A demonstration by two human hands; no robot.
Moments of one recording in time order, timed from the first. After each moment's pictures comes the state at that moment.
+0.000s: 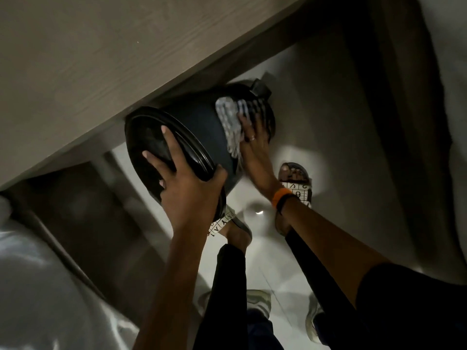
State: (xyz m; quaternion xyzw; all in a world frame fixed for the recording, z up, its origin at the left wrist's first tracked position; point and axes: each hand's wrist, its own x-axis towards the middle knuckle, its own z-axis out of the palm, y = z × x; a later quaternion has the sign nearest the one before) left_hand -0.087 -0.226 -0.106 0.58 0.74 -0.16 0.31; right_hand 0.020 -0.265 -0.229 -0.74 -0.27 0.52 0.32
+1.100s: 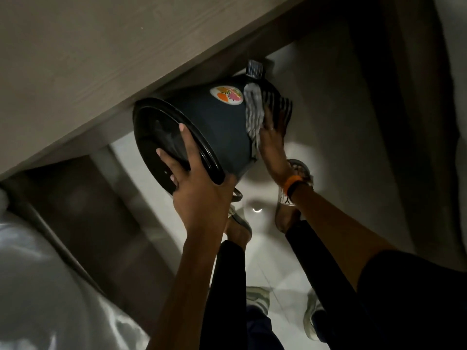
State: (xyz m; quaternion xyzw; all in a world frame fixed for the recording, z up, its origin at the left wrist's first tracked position) left_hand -0.083 -0.245 -0.108 0.61 0.72 -0.16 0.29; right_hand 0.044 -0.271 -0.246 -0.76 -0.19 0.54 0.31
